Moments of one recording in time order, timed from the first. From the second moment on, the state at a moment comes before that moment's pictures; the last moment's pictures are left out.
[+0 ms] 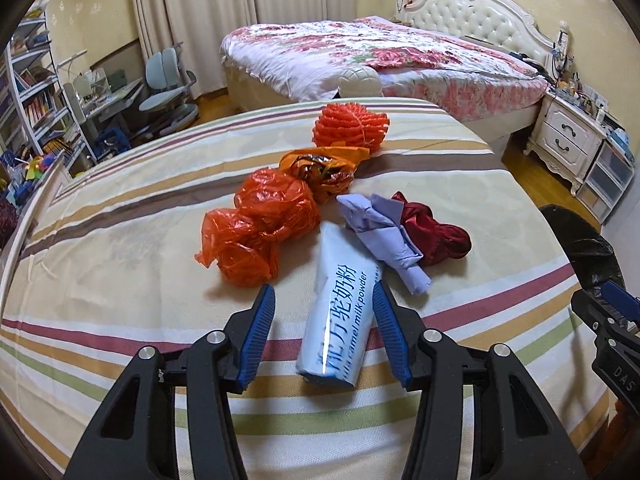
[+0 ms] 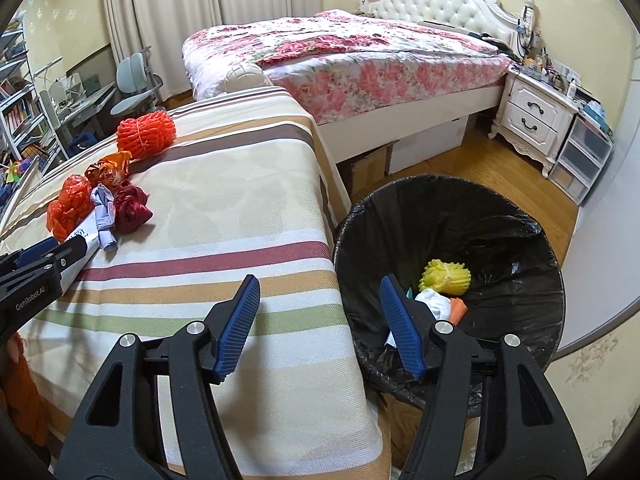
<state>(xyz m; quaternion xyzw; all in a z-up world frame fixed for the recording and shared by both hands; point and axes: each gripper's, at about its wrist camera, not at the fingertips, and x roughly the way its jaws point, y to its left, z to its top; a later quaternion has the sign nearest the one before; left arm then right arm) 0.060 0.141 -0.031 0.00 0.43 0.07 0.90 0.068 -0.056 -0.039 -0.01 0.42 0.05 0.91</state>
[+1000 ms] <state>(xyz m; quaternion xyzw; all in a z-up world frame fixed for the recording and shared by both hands) 0.027 0.172 -0.035 -0.03 0.44 0.04 0.90 0.068 -0.013 -0.039 -0.04 0.42 0.09 0.90</state>
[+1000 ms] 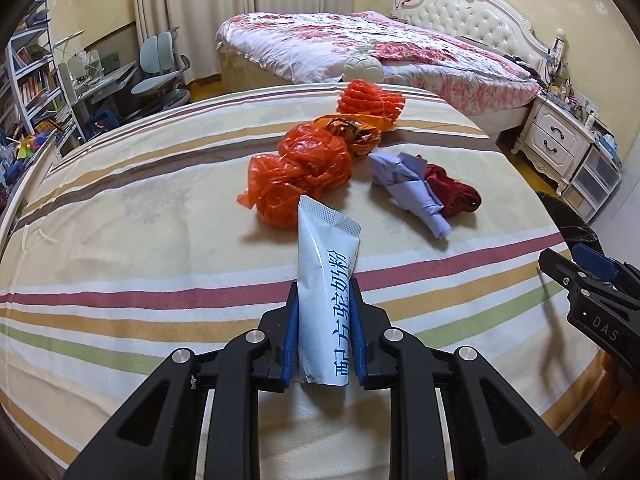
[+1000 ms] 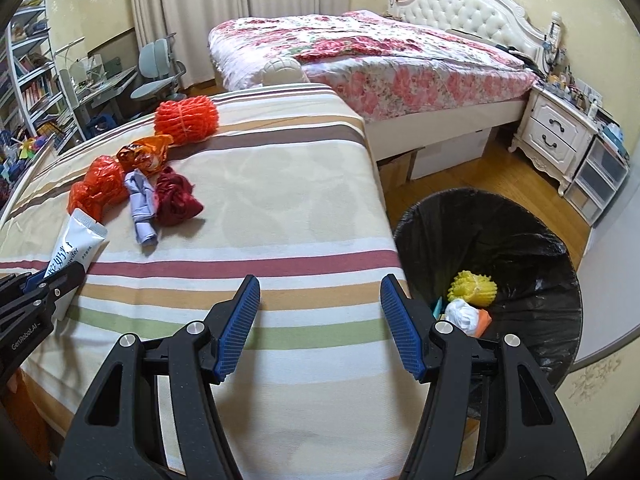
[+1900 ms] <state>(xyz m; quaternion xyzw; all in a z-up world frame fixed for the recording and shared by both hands) 0.011 0.191 -0.035 -0.03 0.43 0.05 0.90 0.070 0.028 -0.037 -0.07 0.42 0.12 0.90</state>
